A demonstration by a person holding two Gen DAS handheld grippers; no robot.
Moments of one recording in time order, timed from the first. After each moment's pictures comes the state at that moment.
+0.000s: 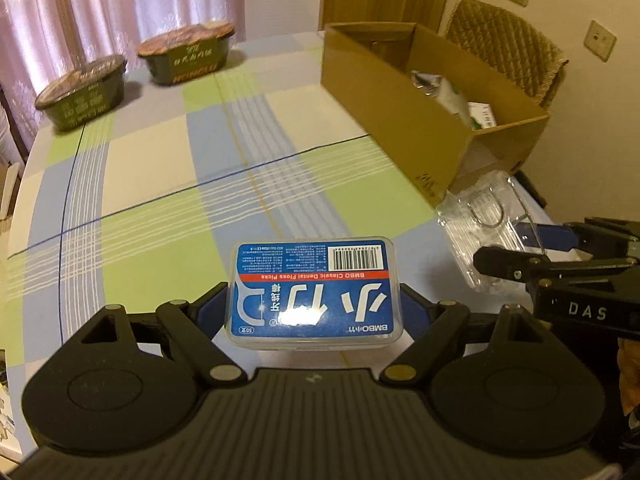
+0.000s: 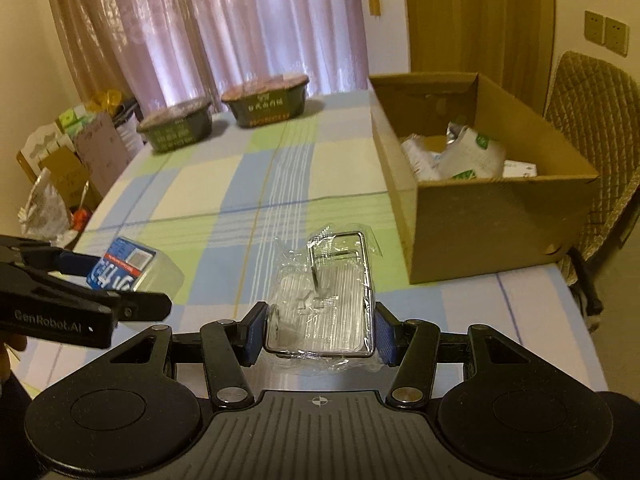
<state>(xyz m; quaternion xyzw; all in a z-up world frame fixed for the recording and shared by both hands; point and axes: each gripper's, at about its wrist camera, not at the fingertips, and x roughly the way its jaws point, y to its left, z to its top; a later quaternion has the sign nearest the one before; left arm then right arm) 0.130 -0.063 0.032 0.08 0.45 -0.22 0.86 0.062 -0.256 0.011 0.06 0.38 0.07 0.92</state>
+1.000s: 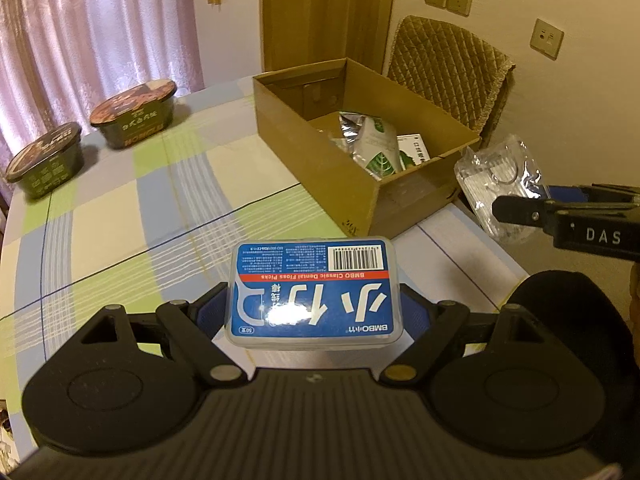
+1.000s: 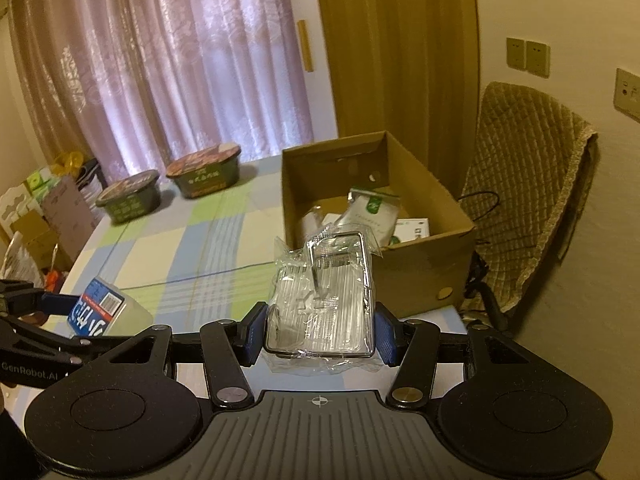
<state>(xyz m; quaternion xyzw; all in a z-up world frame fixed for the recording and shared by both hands) 0.111 -0.126 0.078 0.11 0.41 -0.27 0.87 0.037 -0.342 0.075 0.09 0.32 0.00 0.94</state>
